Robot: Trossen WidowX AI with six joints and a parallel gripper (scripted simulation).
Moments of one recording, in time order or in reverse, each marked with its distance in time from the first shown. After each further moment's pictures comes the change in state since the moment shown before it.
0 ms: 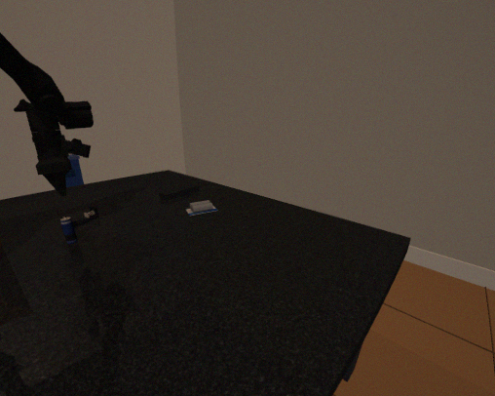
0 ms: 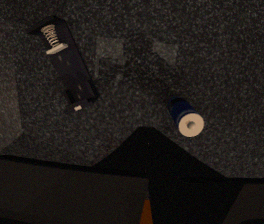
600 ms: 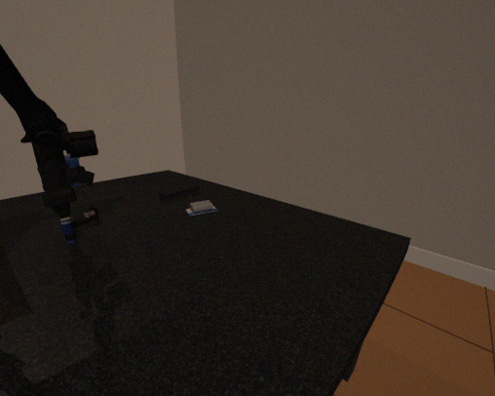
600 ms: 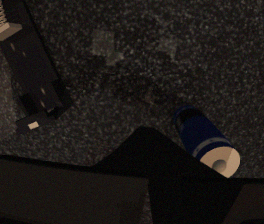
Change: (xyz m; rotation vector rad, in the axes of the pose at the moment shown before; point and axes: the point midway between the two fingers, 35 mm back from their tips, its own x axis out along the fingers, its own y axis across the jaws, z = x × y) arm 0.067 -0.009 -0.009 -0.017 0.027 -0.014
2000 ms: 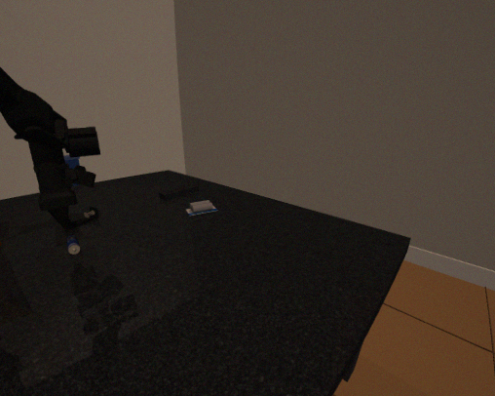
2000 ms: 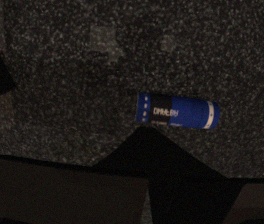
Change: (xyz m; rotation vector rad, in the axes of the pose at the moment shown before) arm -0.008 -0.057 -0.004 -0.008 0.017 -0.001
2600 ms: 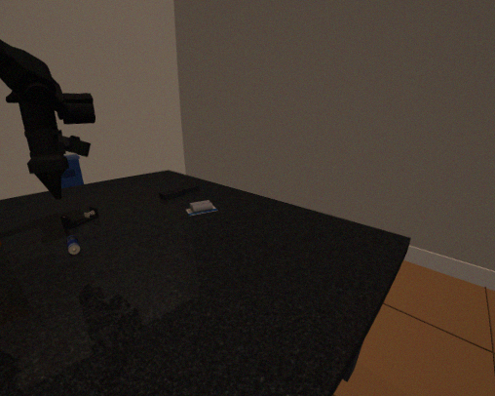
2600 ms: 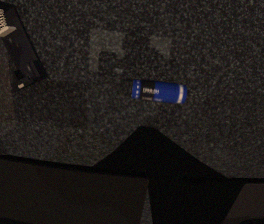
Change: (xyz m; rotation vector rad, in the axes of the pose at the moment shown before) arm -0.070 -0.003 0.001 0.005 -0.013 0.000
